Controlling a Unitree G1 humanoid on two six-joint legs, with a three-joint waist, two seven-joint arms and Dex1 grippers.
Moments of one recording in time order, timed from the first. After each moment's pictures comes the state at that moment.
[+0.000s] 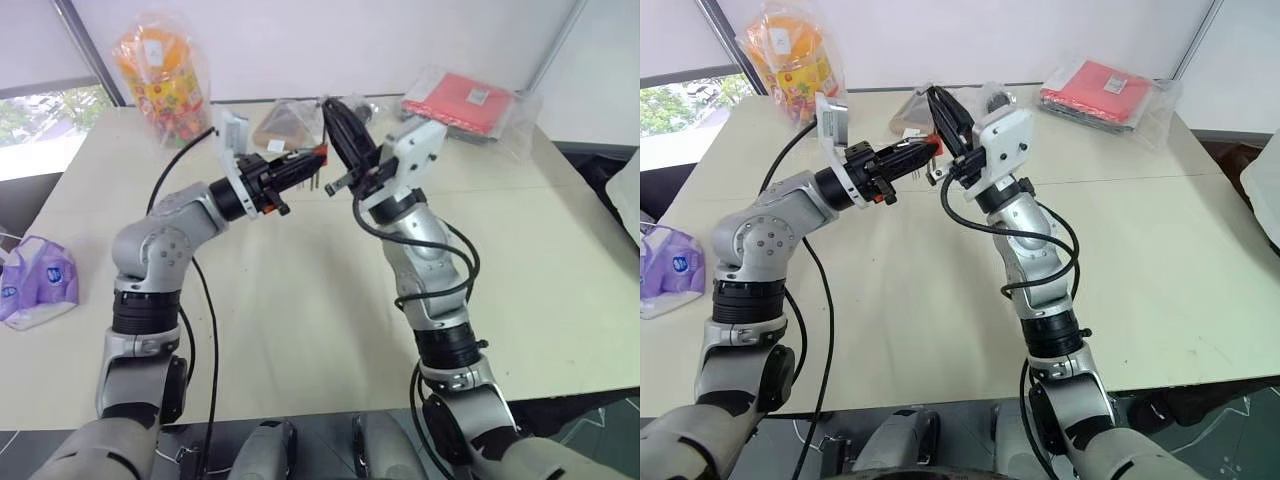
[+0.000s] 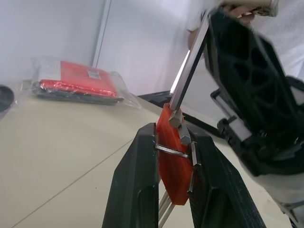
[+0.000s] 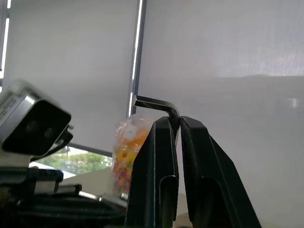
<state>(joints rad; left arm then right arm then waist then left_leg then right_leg) -0.77 0.37 0.11 -0.02 -0.77 0.74 -0.68 -0.63 -0.04 0.09 -0.06 0.16 -0.05 0.33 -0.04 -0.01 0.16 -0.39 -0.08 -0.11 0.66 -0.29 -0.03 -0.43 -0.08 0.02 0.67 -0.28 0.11</state>
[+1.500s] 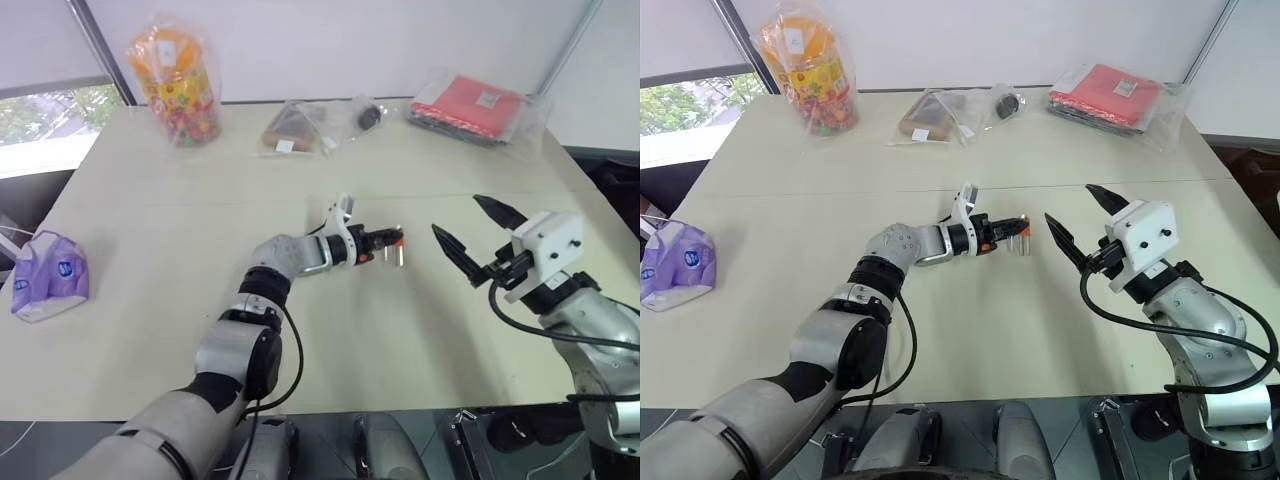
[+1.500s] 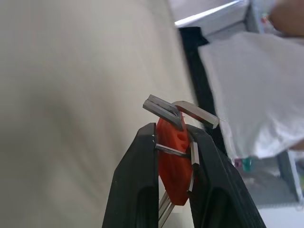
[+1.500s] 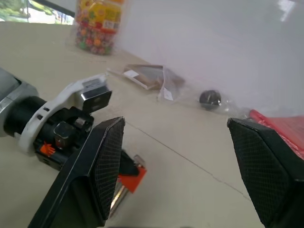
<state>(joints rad) -1.04 -0.09 0.20 0.99 -0.65 0.85 -0.50 -0.01 -0.59 -0.27 -0.63 0.35 0.36 0.45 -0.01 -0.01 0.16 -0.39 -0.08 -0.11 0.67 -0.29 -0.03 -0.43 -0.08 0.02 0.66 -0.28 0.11</state>
